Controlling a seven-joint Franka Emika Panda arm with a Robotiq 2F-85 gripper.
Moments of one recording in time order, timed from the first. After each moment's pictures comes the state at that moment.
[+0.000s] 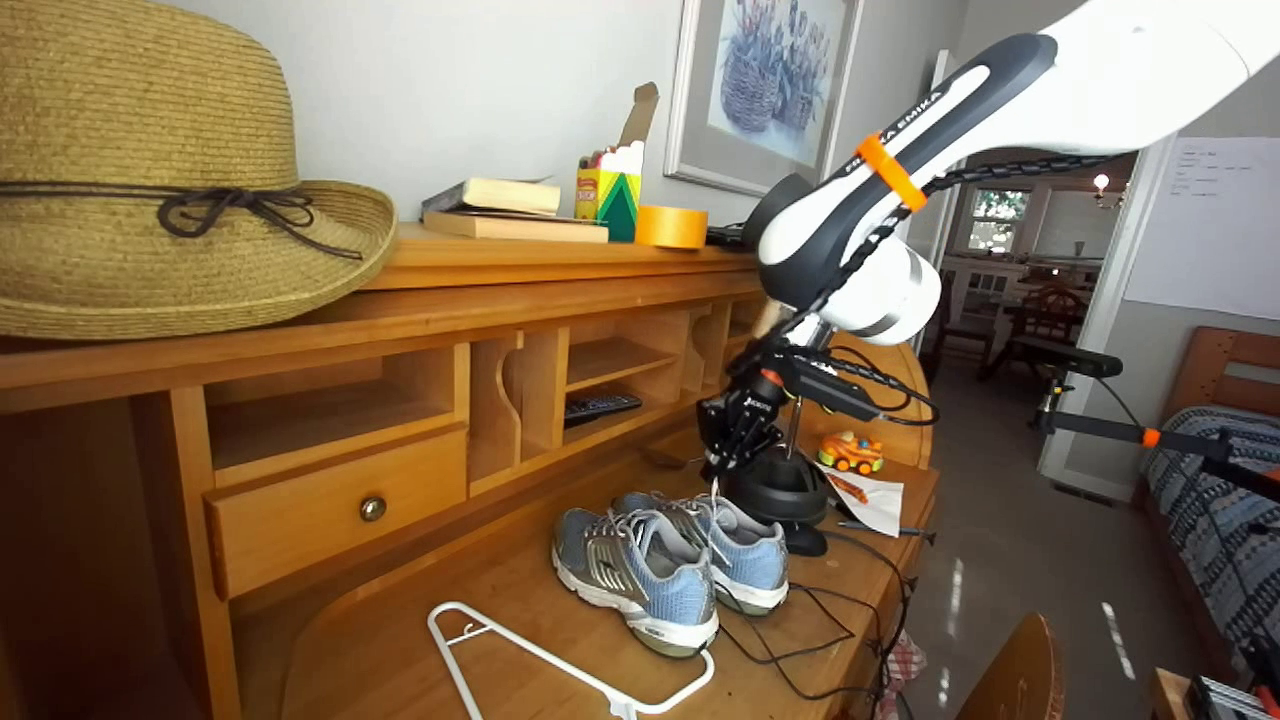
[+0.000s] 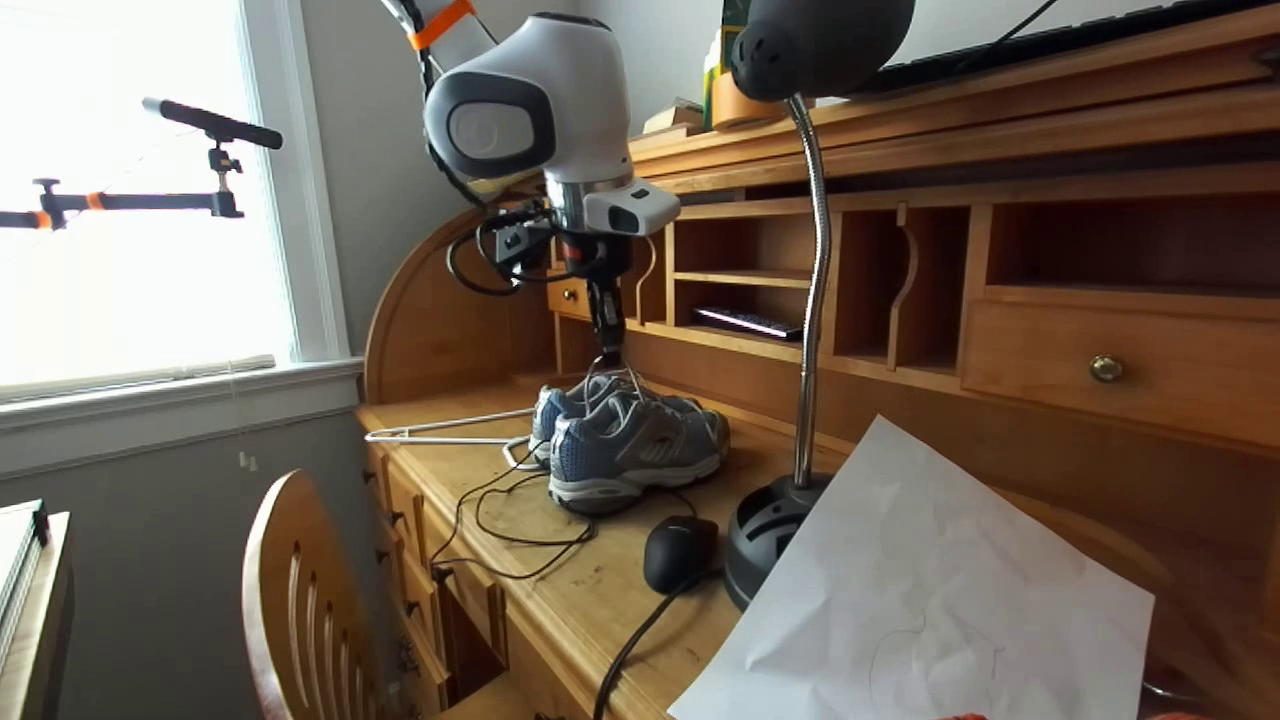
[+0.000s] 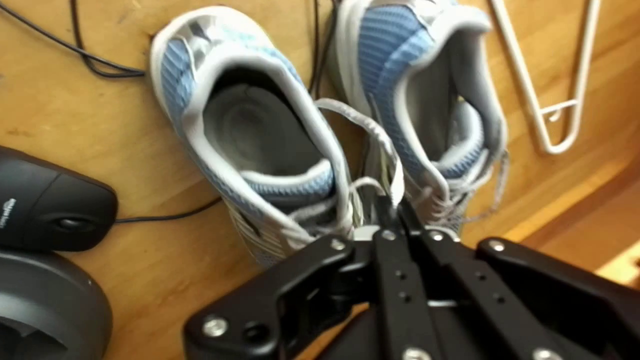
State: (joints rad) arm -0.18 0.23 0.00 -2.23 0.60 2.63 -0.15
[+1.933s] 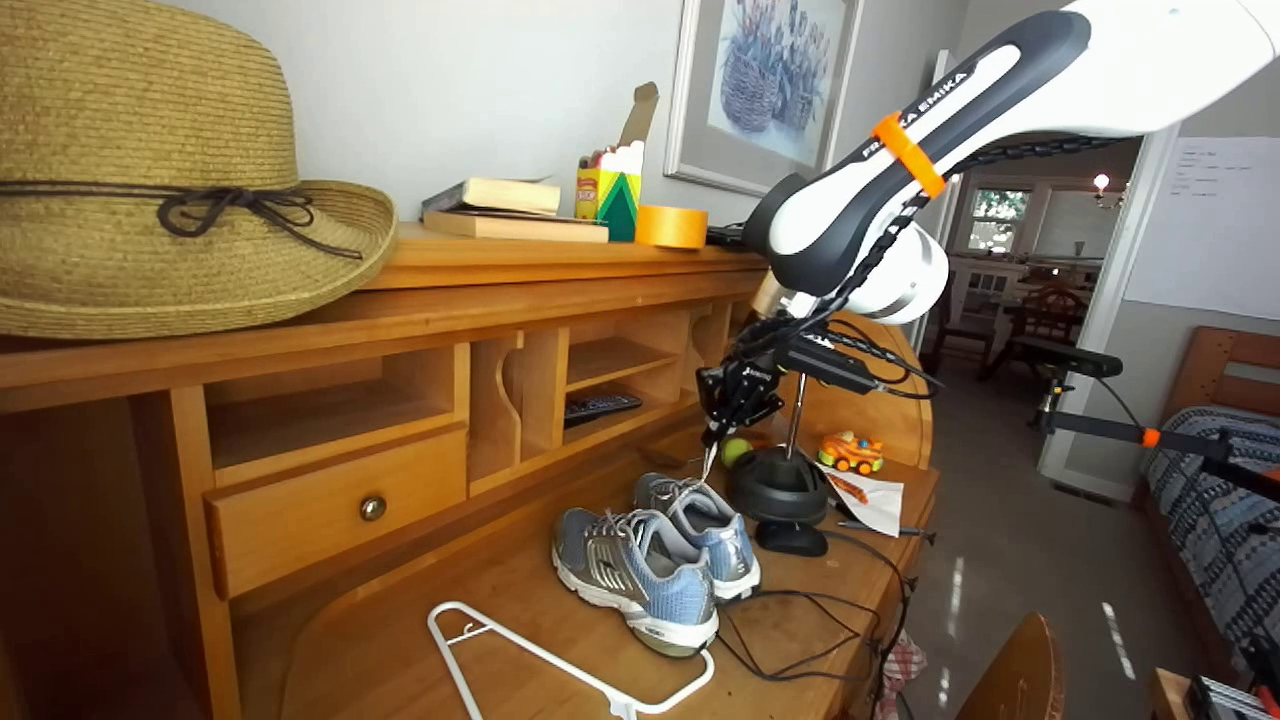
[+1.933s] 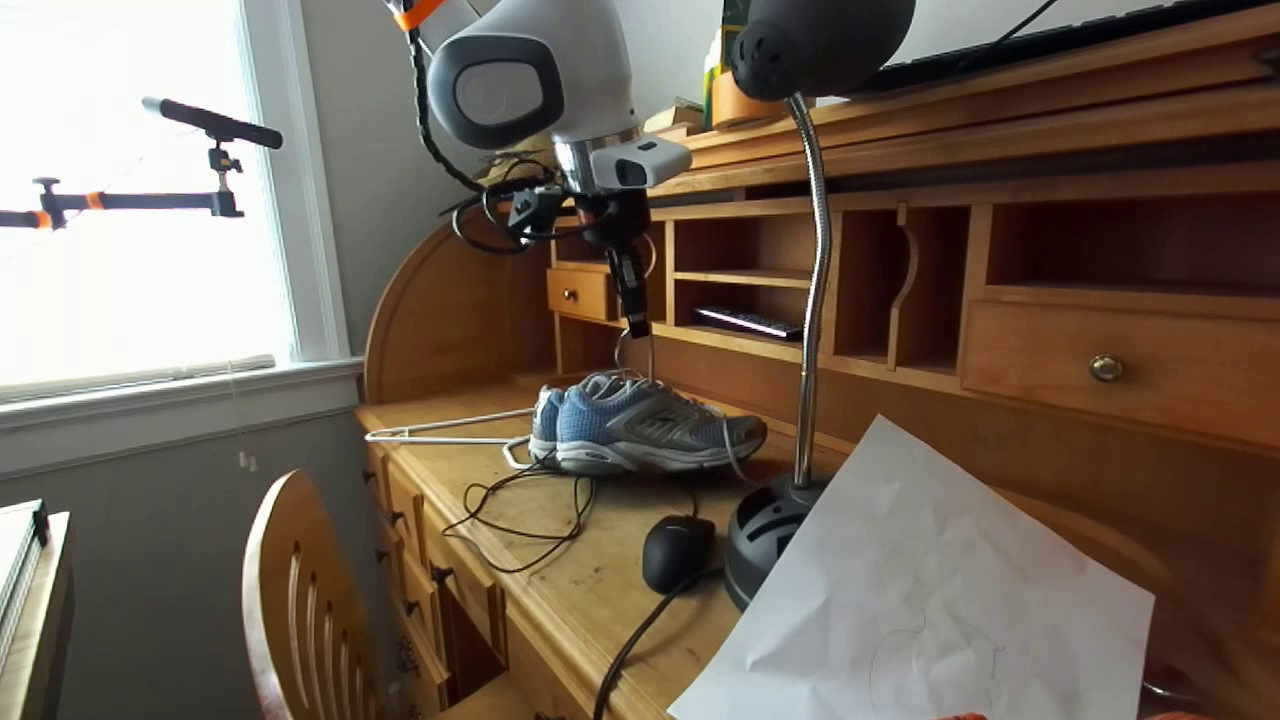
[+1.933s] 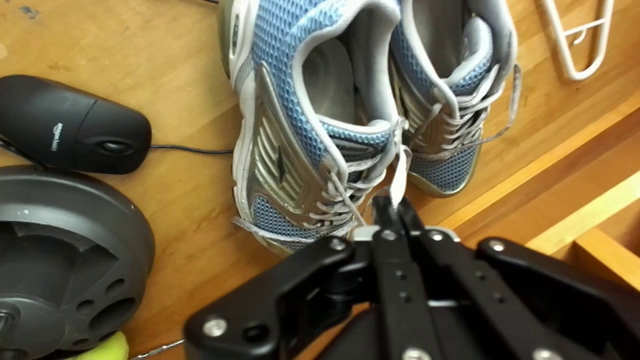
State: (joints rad) arm -0.15 0.19 -0.04 -2.23 0.46 2.71 0.02
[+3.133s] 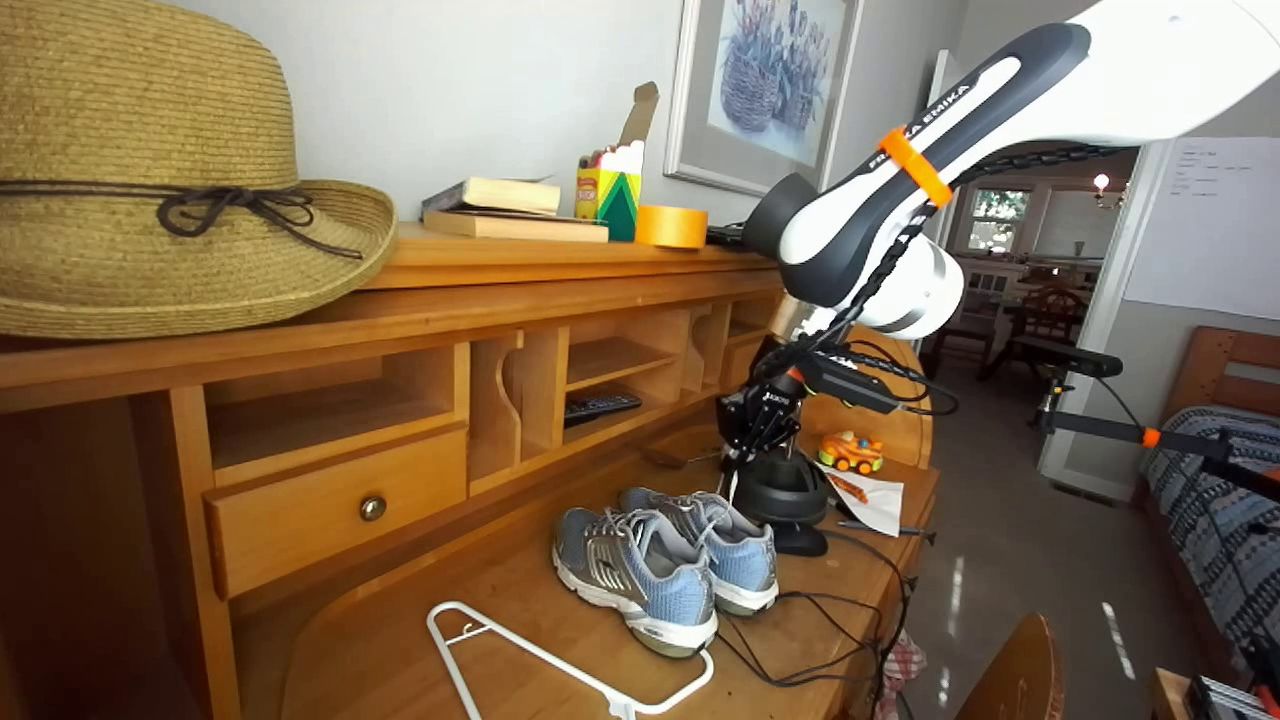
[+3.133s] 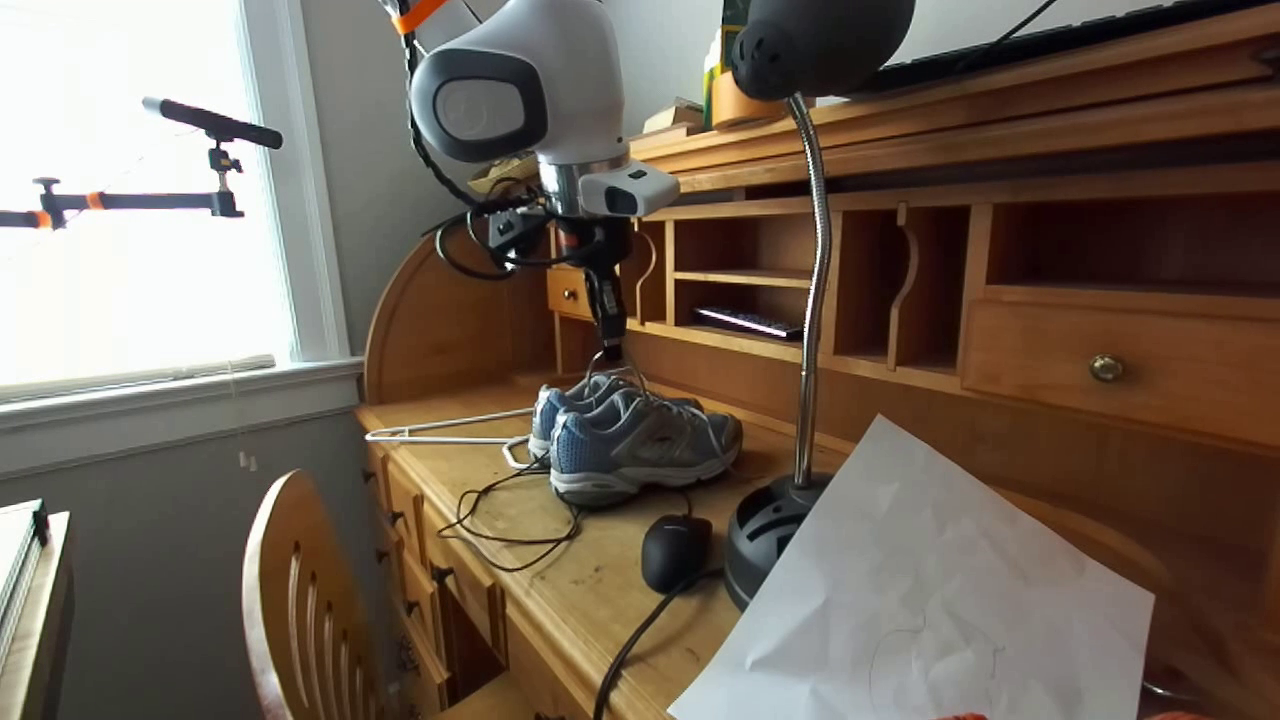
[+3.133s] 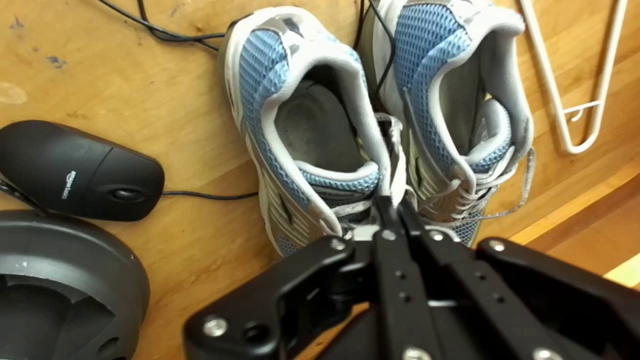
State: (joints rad) arm -0.18 0.19 -0.02 -2.28 0.54 2.65 -0.15
